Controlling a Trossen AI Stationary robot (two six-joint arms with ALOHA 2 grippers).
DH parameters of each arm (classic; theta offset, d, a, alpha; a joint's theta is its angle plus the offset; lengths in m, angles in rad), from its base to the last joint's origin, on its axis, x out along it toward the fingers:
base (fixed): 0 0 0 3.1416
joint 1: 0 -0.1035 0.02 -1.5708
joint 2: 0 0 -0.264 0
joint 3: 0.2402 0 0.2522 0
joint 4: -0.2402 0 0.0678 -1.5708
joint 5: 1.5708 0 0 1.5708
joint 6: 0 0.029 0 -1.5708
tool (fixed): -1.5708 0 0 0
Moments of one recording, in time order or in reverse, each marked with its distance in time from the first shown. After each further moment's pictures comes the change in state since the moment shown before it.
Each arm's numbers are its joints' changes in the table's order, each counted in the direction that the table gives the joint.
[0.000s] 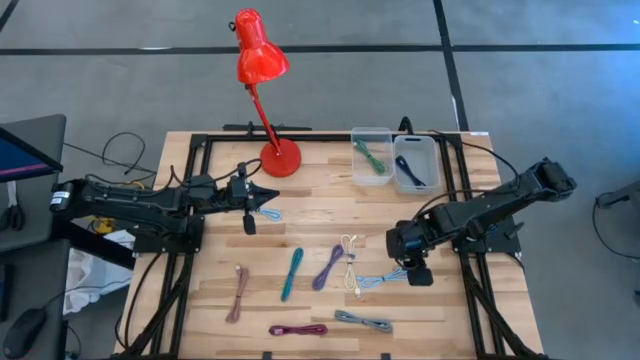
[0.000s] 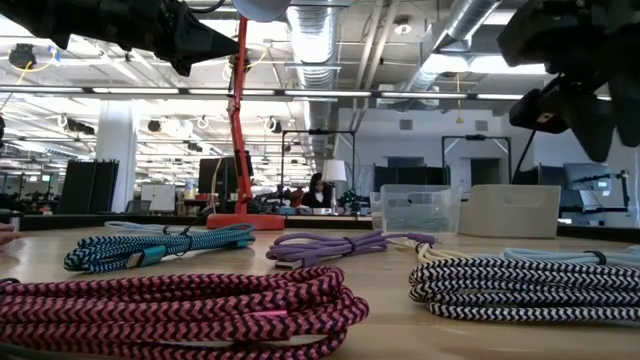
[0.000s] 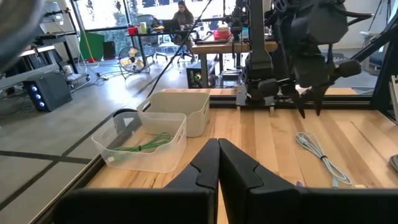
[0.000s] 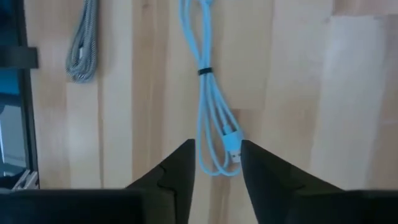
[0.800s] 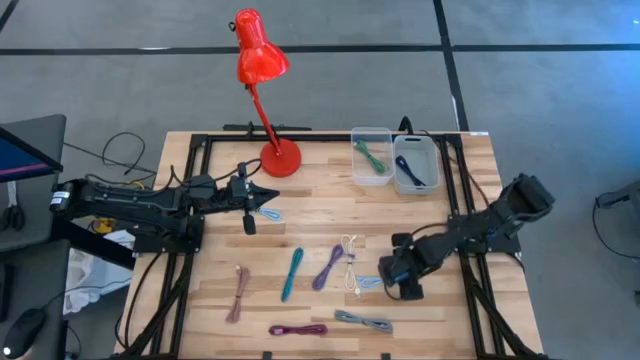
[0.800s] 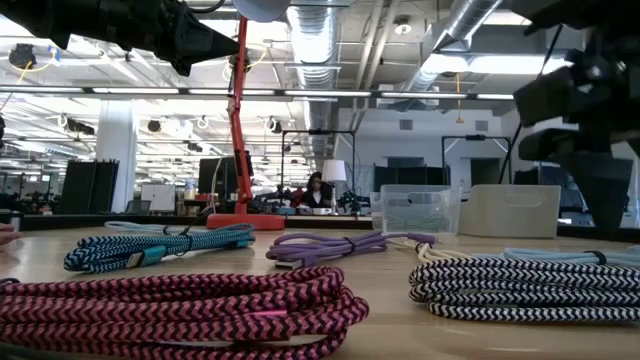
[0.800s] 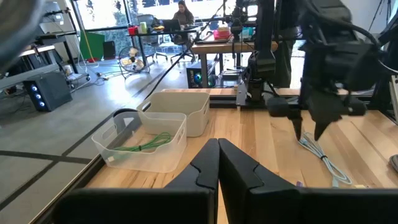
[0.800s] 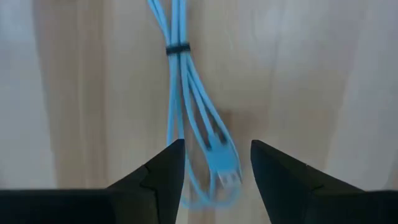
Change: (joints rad) left arm 0.000 0.000 0.000 0.000 0.000 0.000; right arm -0.155 -0.266 -0.010 0.098 -0.190 0.086
